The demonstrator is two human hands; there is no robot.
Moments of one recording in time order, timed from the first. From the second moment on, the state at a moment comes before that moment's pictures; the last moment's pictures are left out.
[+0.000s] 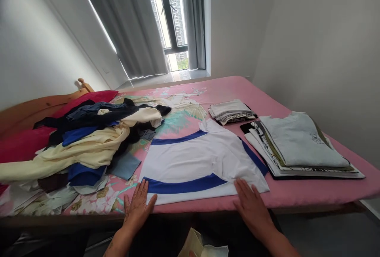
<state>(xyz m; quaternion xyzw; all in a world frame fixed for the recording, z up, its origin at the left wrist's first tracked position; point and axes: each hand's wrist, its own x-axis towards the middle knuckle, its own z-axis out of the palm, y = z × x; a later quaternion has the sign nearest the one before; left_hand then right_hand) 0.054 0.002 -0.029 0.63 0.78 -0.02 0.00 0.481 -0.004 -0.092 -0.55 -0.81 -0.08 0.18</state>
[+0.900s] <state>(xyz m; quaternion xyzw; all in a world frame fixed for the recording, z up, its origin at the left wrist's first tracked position) 0.123 0.049 -0.023 0.74 0.64 0.17 0.01 0.481 0.001 -0.057 -0.52 -0.84 -0.02 0.18</state>
